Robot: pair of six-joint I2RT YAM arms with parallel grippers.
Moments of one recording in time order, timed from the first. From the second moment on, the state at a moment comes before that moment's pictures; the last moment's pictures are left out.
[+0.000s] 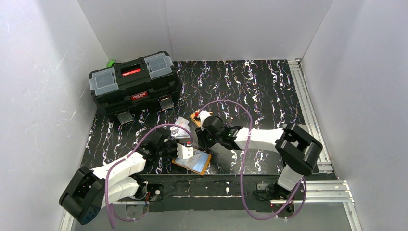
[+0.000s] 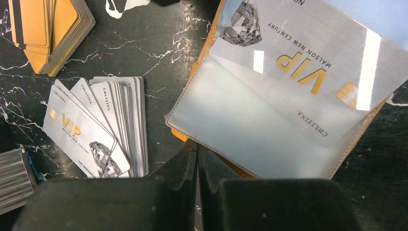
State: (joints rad) left arm -0.60 1.03 0.30 -0.09 0.33 0.99; right arm 1.01 1.67 0.89 0.02 0.01 0.32
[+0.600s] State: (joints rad) left arm -0.60 1.03 0.30 -0.10 0.33 0.99; right arm 1.06 1.56 0.76 0.01 -0.02 0.34
